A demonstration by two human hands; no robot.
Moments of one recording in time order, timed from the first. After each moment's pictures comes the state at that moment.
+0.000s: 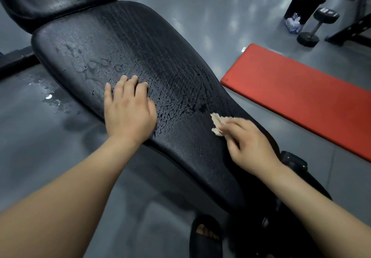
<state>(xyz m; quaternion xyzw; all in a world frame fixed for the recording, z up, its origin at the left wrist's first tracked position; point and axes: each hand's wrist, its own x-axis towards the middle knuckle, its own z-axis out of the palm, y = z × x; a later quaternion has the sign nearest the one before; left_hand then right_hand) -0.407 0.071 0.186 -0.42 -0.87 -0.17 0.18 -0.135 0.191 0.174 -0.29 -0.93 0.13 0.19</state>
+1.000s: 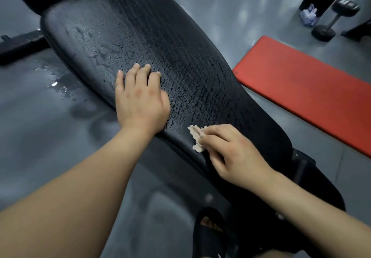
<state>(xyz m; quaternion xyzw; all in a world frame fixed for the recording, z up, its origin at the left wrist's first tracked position) -0.410 0.069 0.181 -0.42 -0.87 -0.17 0.20 -0.172 0.140 0.183 -0.12 -0.96 0.16 0.17</state>
